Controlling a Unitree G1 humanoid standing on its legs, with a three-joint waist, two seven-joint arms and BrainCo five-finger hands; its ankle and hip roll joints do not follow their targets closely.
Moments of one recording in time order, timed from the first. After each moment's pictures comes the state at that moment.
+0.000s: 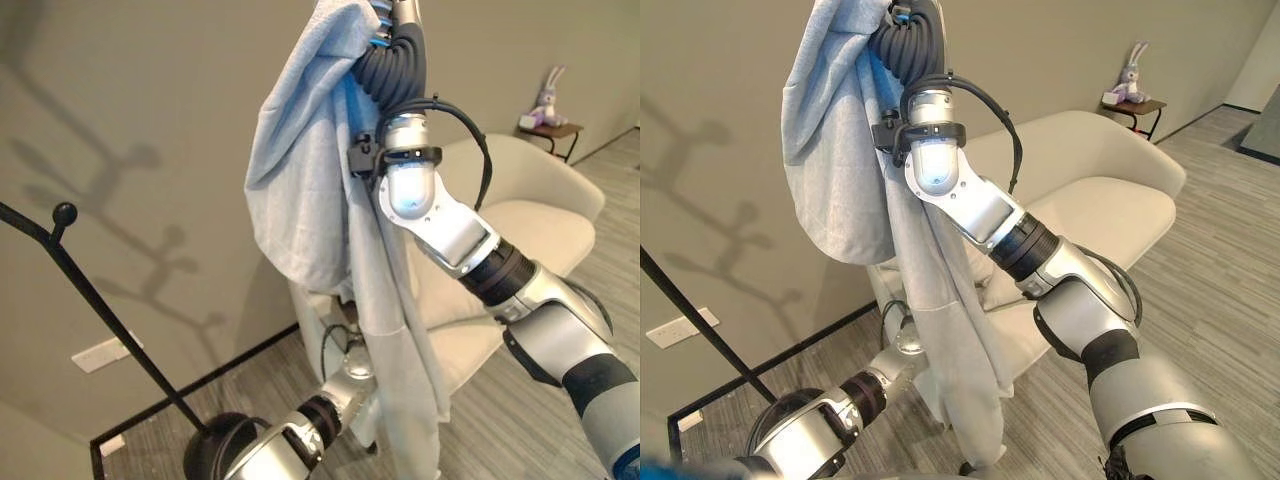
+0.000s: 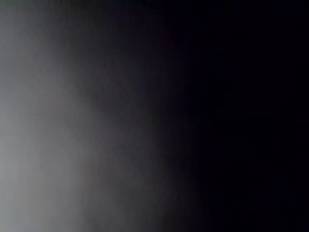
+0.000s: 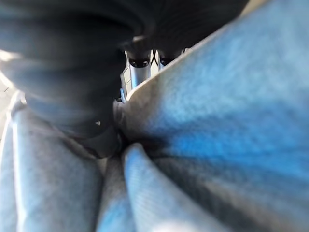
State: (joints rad) left arm -0.54 -0.09 -0.66 0.87 -0.56 -0.23 0.42; right arm -1.26 -0.30 0.66 0.26 0.28 -0.13 -0.77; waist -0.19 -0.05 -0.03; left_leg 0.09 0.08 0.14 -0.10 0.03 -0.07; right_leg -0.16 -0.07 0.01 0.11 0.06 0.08
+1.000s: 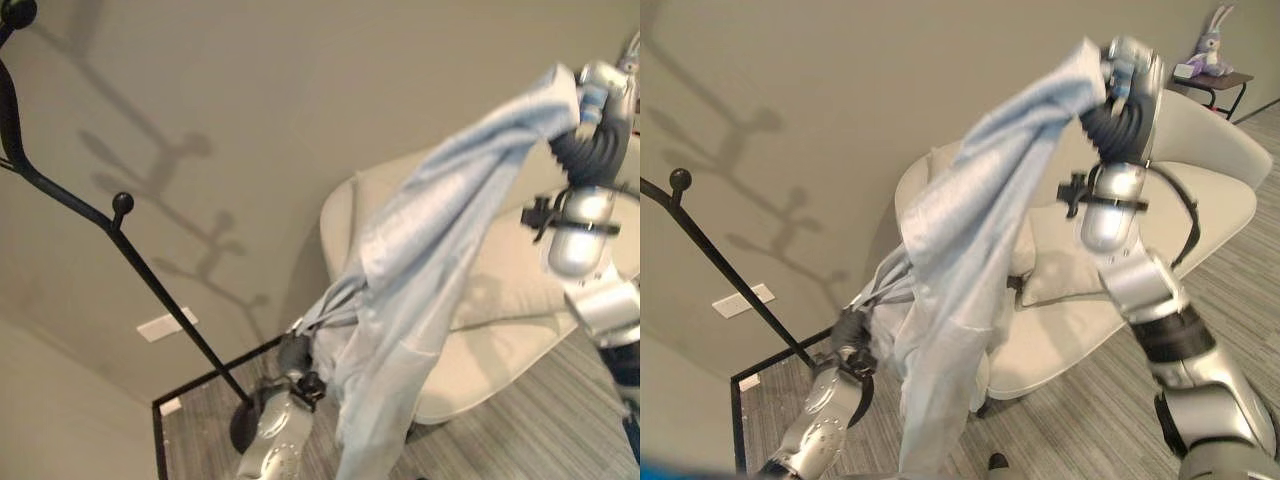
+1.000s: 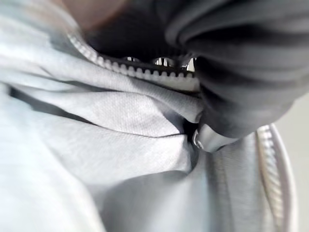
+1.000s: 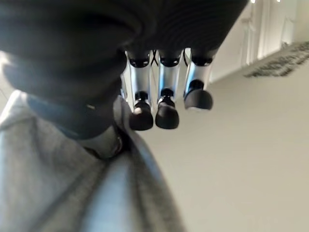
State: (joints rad) left arm 0.06 0.23 -0.36 0.11 -0.73 -0.28 0.35; right arm -0.49 -0.74 0.20 -0.19 -0.01 -0.02 -0.70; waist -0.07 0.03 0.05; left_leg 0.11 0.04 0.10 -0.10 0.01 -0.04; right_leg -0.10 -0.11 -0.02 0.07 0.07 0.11
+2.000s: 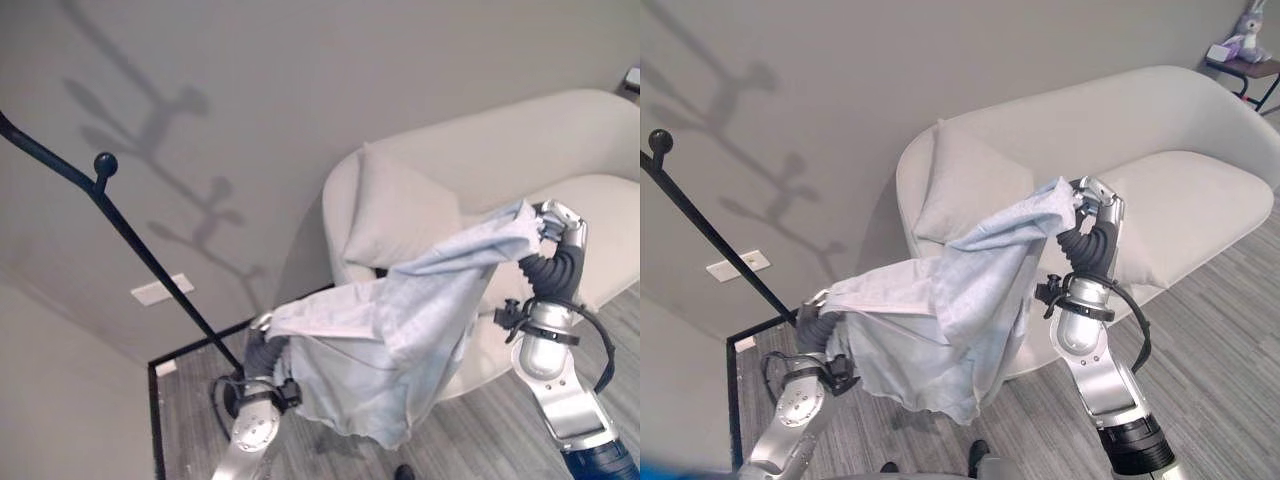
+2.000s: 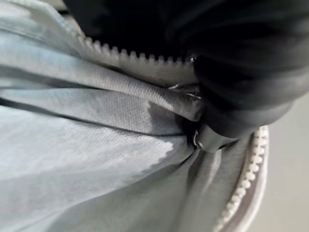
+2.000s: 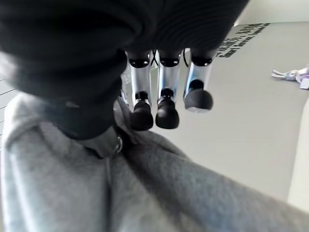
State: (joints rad) left arm 0.12 0.28 -0.34 0.05 -0.31 -0.28 0.46; right arm -0.12 -0.46 0.15 -0.30 -0.23 -0.13 -0.71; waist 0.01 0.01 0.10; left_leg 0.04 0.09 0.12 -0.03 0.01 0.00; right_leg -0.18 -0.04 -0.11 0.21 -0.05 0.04
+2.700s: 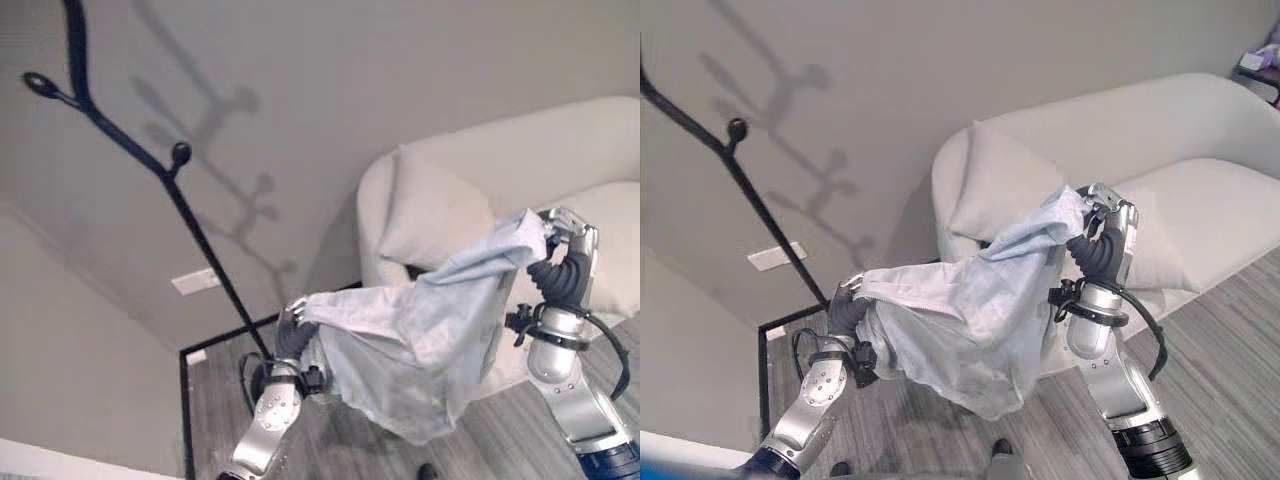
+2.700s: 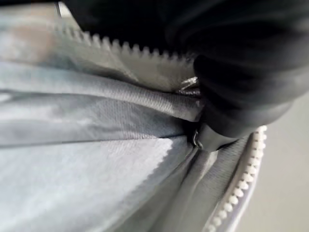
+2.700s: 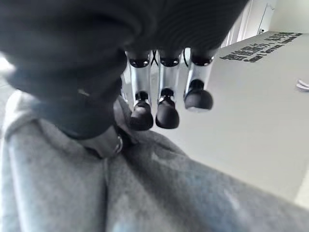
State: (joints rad) left arm -0.02 0.28 -0.41 0.14 -0.30 -0.30 0.45; right arm -0.09 -0.52 0.14 -0.23 -0.30 -0.12 -0.76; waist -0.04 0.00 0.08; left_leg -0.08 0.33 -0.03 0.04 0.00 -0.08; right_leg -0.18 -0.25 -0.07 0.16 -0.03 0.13
